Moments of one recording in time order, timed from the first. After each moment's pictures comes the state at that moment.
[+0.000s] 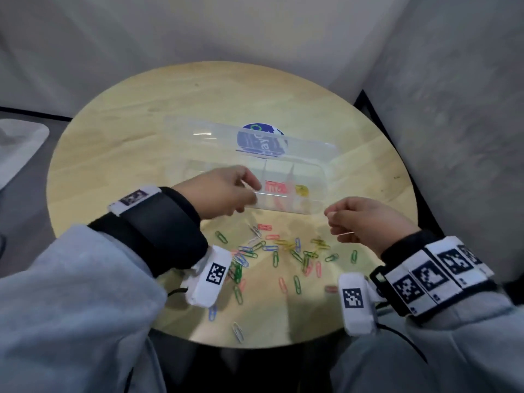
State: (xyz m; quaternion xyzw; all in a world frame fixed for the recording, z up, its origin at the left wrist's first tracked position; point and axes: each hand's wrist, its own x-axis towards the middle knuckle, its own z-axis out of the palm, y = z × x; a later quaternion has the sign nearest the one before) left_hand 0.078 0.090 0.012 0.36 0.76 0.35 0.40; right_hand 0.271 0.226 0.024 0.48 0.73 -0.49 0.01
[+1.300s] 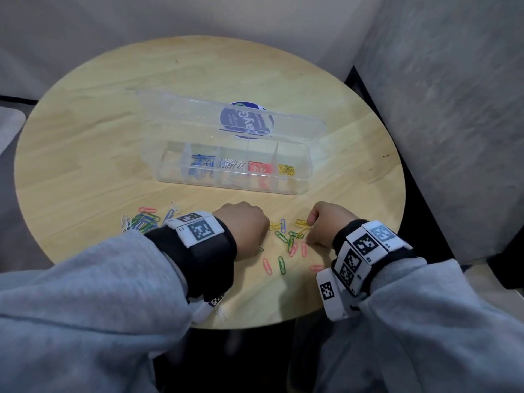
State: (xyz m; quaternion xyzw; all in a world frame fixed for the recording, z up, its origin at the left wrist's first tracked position) left_hand 0.143 0.106 -0.037 0.62 0.75 -0.06 0.22; right_hand 0.261 0.226 -0.034 0.49 0.82 -0.21 0.21
